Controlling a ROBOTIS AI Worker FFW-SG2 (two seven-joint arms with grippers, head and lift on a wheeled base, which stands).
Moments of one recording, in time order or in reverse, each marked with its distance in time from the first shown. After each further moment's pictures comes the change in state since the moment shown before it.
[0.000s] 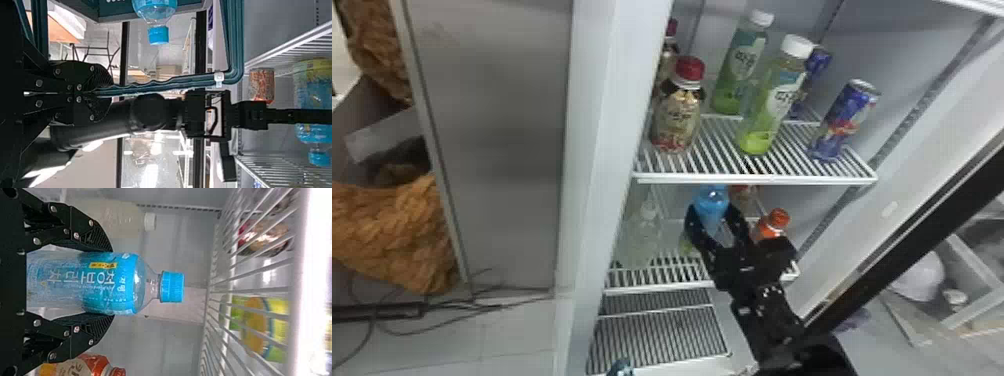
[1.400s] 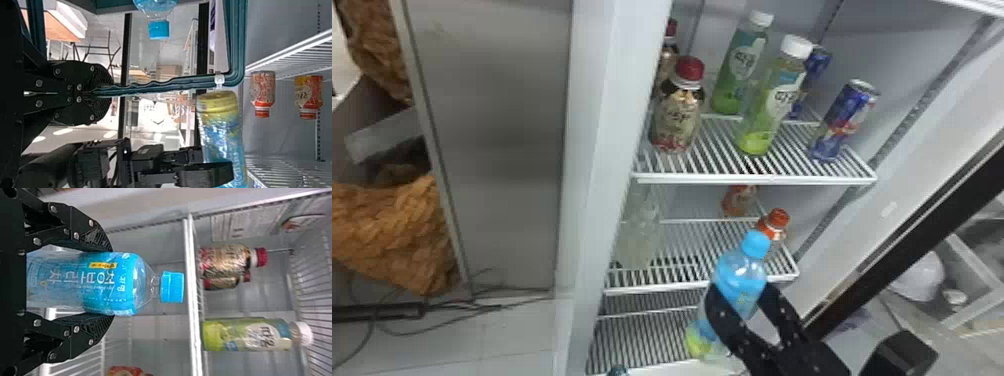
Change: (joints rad) left arm 0.018 0.004 0.008 -0.002 0.000 0.005 -0.006; right arm 0.773 0.077 -0.151 -0.896 -0.149 0.349 0.104
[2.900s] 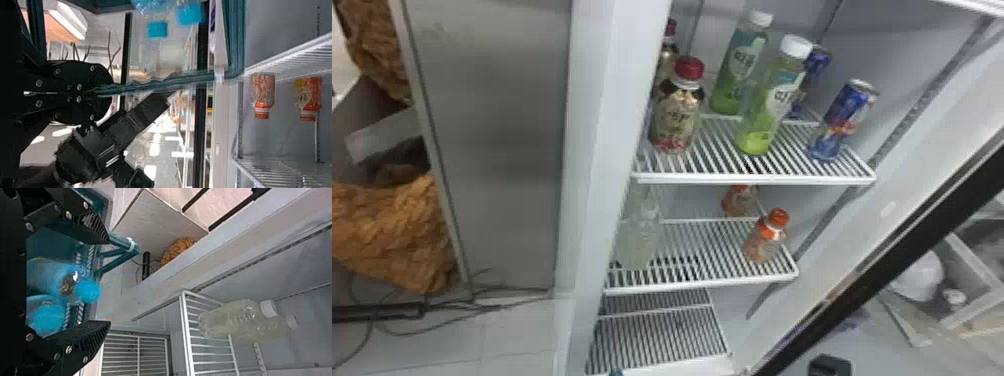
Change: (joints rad) left arm 0.006 0.000 0.002 0.000 -0.002 0.000 -0.002; right arm 0.008 0.000 -0.045 -0.064 -0.143 0.609 0.192
